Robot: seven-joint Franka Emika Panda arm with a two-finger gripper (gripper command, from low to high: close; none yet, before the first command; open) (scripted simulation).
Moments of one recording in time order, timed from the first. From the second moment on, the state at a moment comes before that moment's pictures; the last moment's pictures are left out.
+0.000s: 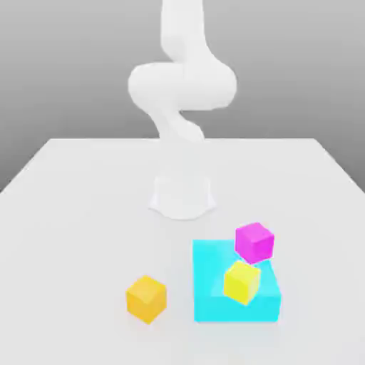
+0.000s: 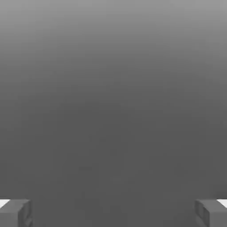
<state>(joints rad) 0.04 -0.71 0.00 -2.28 0.01 2.31 0.75</state>
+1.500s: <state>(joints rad) 0.43 0.66 0.12 -1.94 -0.14 2.59 0.29</state>
